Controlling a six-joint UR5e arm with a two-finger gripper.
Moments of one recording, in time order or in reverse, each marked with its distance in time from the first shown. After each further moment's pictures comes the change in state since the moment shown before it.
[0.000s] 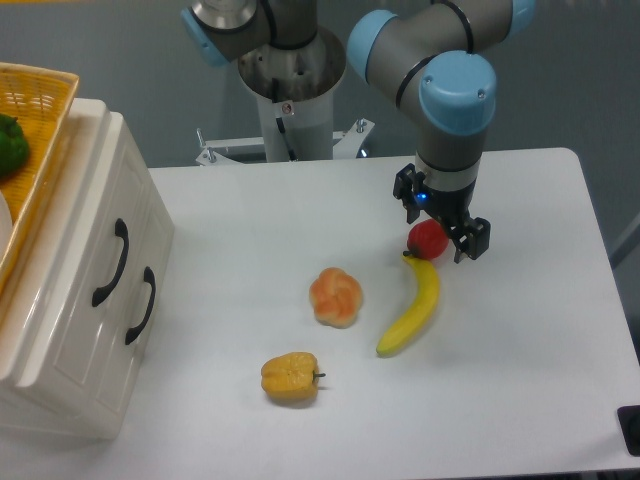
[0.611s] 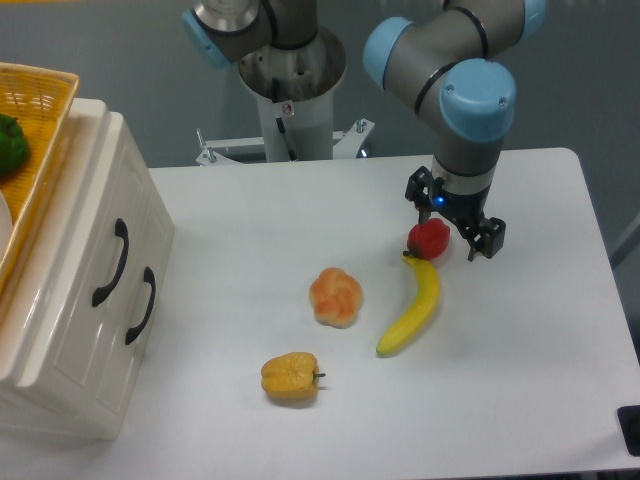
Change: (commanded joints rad) arm 0.029 -0.038 -0.028 0.003 0.009 -0.038
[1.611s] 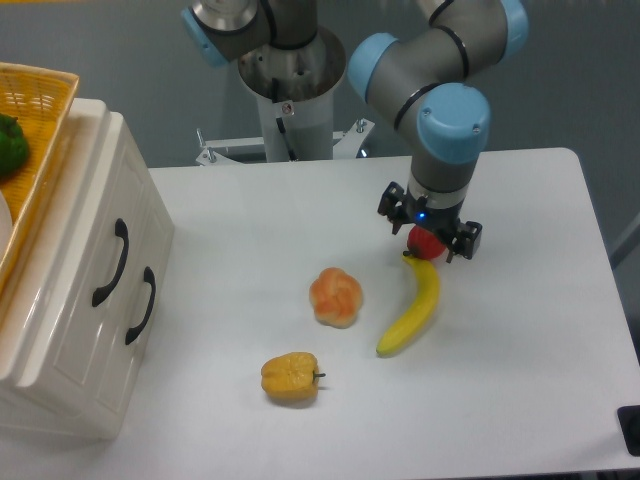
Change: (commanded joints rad) arm -0.112 0.008 -0.009 -0.005 -0.009 -0.460
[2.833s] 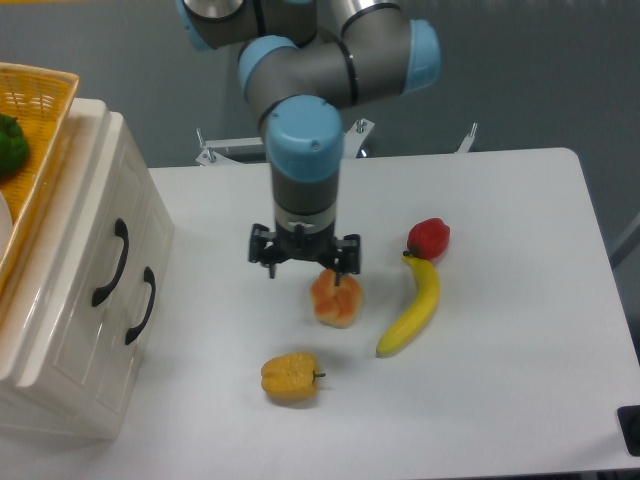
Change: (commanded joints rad) arm -0.291 0.003 0.074 -0.023 -0.081 -0.591
